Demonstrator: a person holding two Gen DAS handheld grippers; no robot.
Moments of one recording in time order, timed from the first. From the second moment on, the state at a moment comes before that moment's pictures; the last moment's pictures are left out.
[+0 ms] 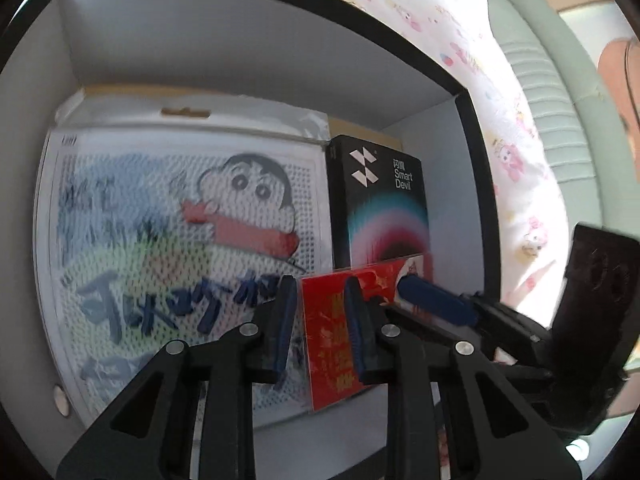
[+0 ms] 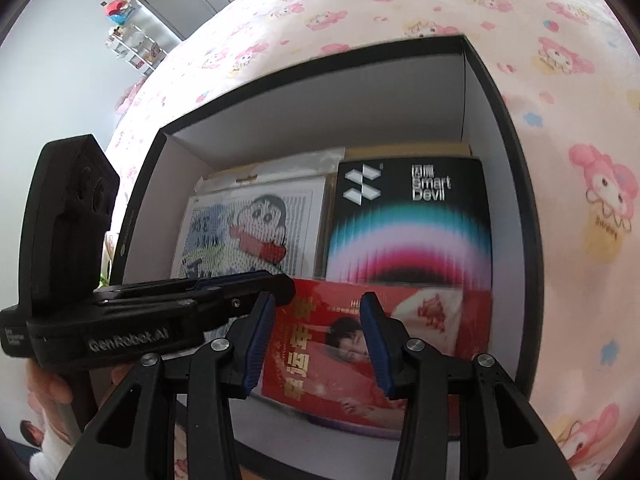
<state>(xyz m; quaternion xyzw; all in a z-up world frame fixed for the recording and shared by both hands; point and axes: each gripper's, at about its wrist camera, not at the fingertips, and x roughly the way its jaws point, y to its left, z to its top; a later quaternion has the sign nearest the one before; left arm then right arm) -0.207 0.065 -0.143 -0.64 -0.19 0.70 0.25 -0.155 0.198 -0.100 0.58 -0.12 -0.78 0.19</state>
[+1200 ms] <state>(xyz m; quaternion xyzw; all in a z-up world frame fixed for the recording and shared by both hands) -0.123 0.016 -0.058 -0.52 -0.11 0.81 0.24 -0.086 0.190 -0.043 0.49 -0.07 -0.86 0.12</state>
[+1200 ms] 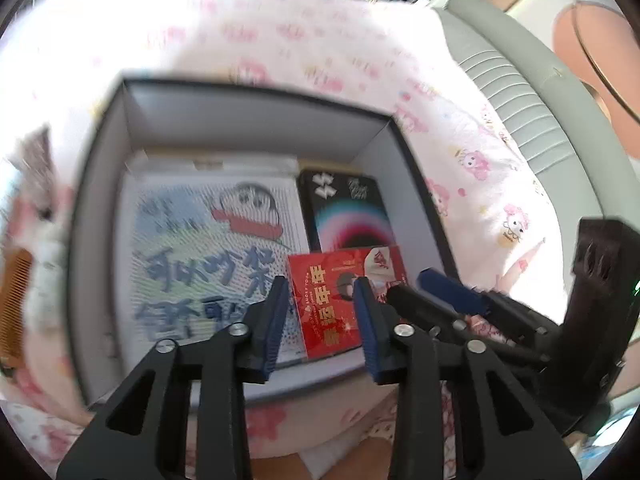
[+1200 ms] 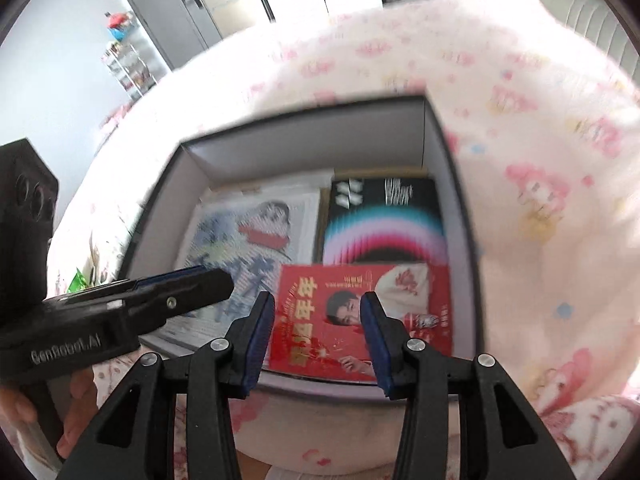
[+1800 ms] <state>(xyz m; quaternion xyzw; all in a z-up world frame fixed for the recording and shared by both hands) -0.040 -0.028 -0.002 -0.46 -0.11 0.86 0.19 -0.021 0.107 0.014 0.44 -0.03 -0.88 0.16</state>
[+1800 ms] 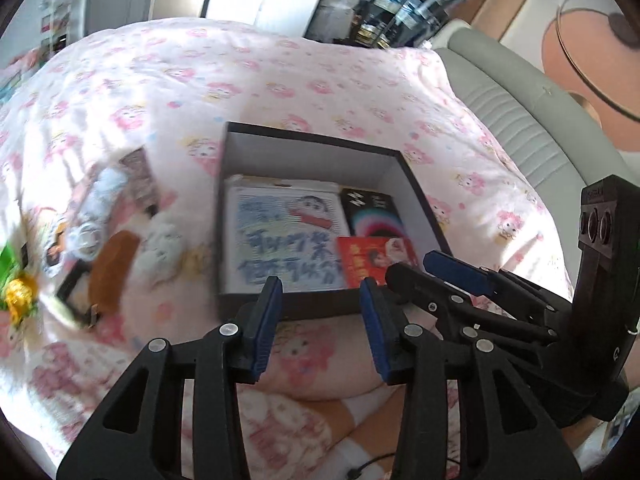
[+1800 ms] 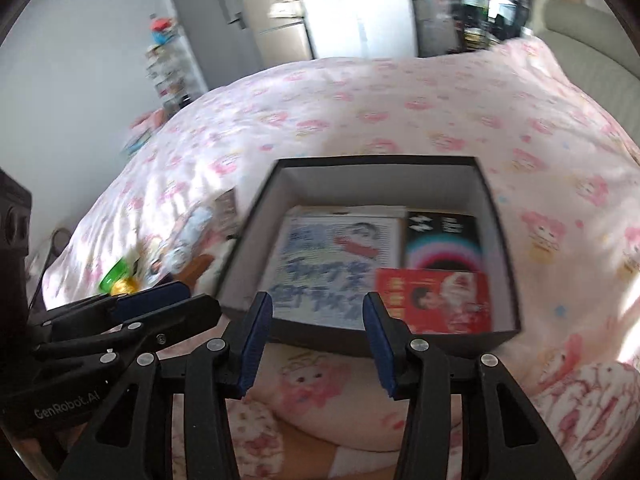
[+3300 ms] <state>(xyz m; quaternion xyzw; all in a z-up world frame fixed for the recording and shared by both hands) -0.188 -0.299 -0.198 -0.58 -0.33 0.74 0.05 -0.174 -0.153 -0.111 0.59 0.01 -0.76 0.26</state>
